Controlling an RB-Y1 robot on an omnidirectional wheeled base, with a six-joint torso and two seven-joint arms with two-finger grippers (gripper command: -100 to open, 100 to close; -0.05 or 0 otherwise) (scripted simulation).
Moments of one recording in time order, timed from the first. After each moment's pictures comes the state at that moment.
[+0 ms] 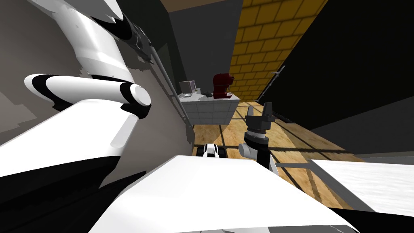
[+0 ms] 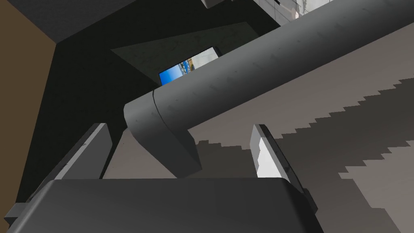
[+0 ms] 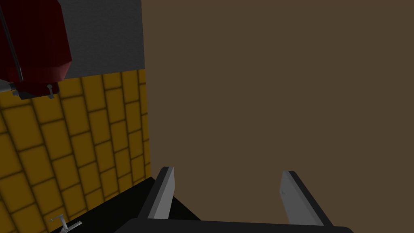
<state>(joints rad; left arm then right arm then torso) -1.71 0.84 0.00 -0.90 0.17 1.29 -0.28 0.49 0.03 0.03 -2.38 0.10 -0.53 -0.13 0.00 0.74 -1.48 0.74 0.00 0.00</state>
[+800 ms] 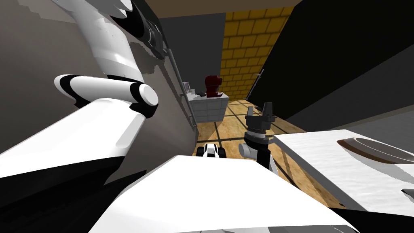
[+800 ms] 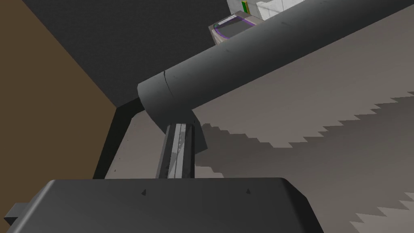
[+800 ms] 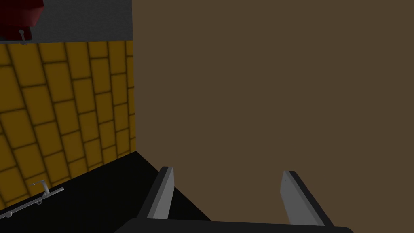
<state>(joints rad) -1.73 0.74 0.02 -0.94 0.27 1.31 -0.32 0.49 0.03 0.03 -2.38 0.10 -0.53 -0.13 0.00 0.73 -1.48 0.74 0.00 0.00</state>
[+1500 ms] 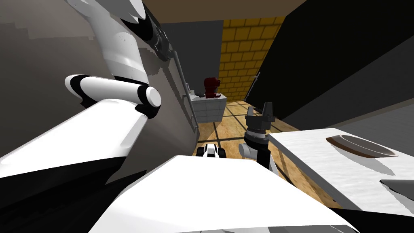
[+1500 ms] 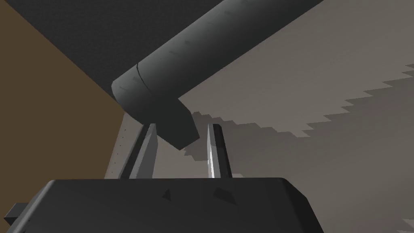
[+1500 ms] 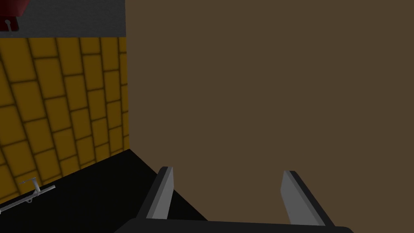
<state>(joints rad) -1.73 0.71 -0.04 -0.97 0.25 1.35 -0.38 0.49 0.03 0.03 -2.38 0.10 -0.53 -0.13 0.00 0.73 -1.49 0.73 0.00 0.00</state>
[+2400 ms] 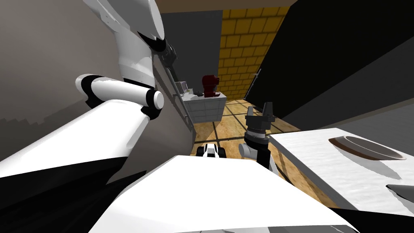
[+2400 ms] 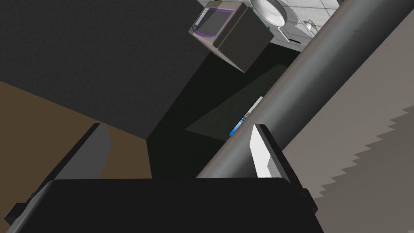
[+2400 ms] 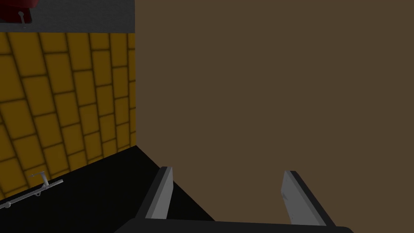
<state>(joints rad) -1.72 0.69 -0.18 -0.95 0.19 1.41 -0.53 0.49 0.03 0.03 -2.38 0.10 -0.53 -0.13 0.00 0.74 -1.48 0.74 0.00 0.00</state>
